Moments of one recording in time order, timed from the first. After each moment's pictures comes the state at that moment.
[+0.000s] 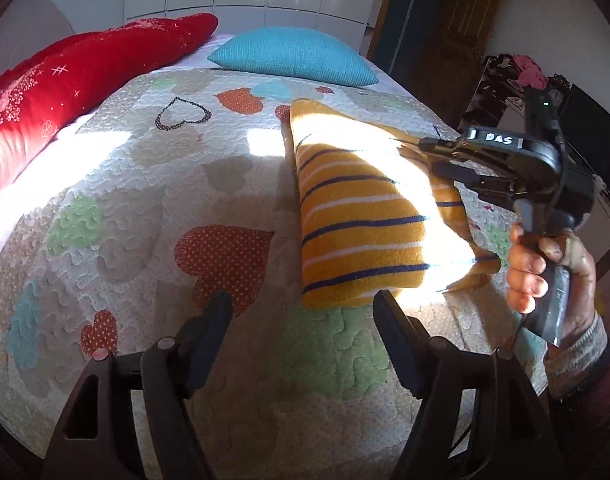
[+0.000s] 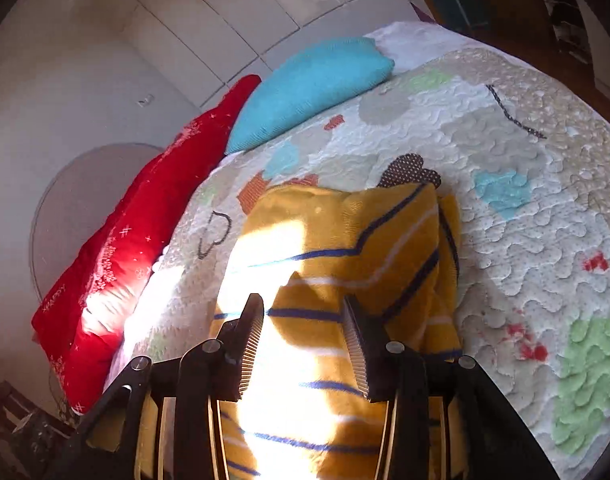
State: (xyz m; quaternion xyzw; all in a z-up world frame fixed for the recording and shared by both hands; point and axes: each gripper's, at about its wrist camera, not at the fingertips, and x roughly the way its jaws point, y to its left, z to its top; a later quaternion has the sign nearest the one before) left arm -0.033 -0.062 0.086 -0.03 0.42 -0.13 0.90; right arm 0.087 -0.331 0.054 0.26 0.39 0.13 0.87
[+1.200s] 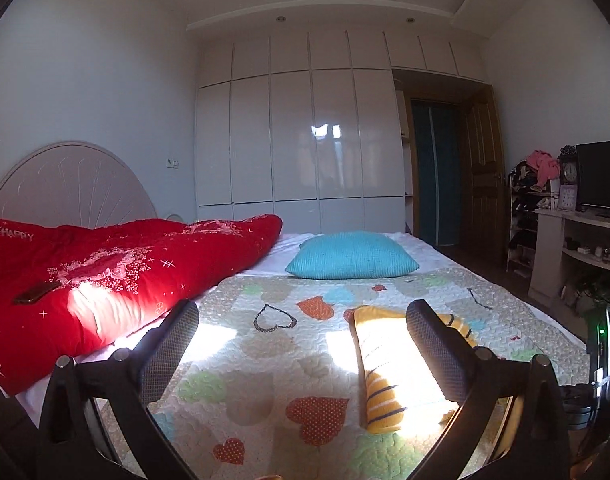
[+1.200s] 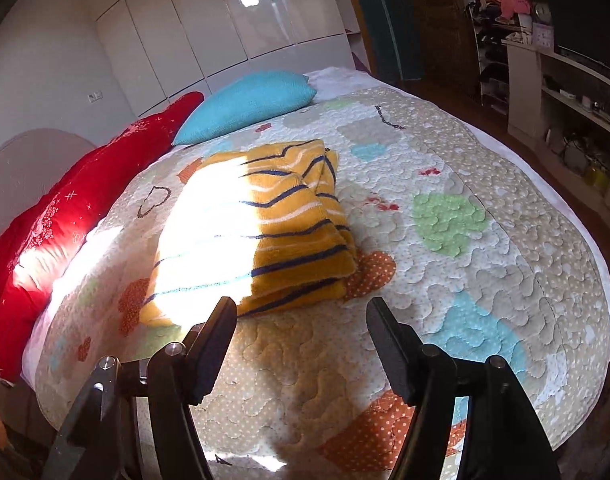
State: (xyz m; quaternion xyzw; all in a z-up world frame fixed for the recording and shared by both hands) left arm -0.142 -0.037 0.196 0.02 0.07 -0.02 1.00; right arm -0.109 -0.296 0.062 0.16 0.35 -0.03 0.92
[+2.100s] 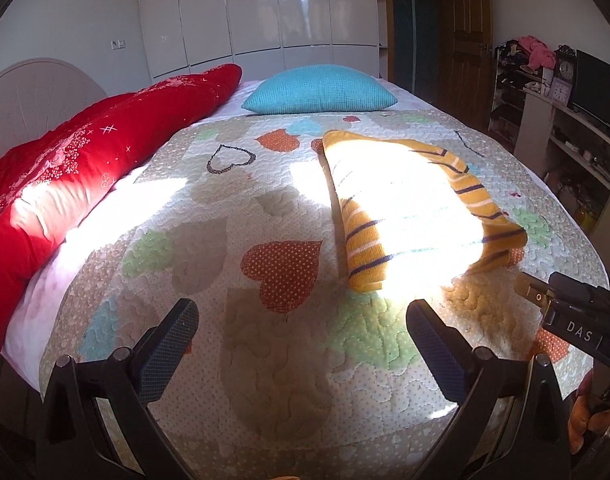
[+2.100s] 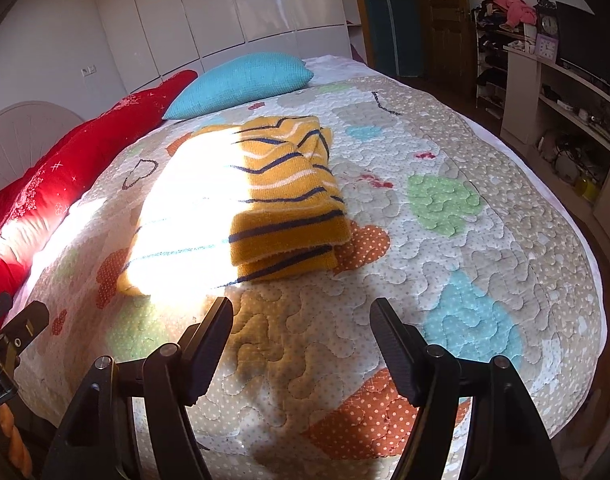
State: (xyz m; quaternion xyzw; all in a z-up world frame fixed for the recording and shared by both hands) left arm -0.081 -0.061 0.096 0.05 0.36 -0.07 0.93; right arm -0.109 -0.286 0.044 0.12 0.38 -0.04 0.92
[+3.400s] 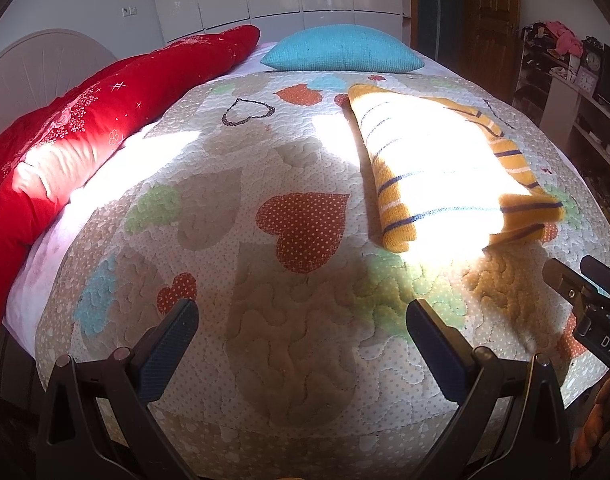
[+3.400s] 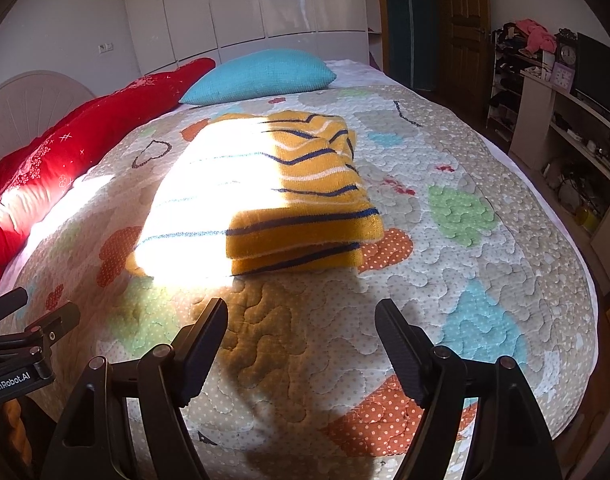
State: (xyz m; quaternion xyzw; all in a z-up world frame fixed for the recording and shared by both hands) left arm -0.067 -0.054 0.066 0.05 0.42 -0.02 0.91; right arm -0.109 -0.265 0.043 0.07 0.38 -0.03 0.92
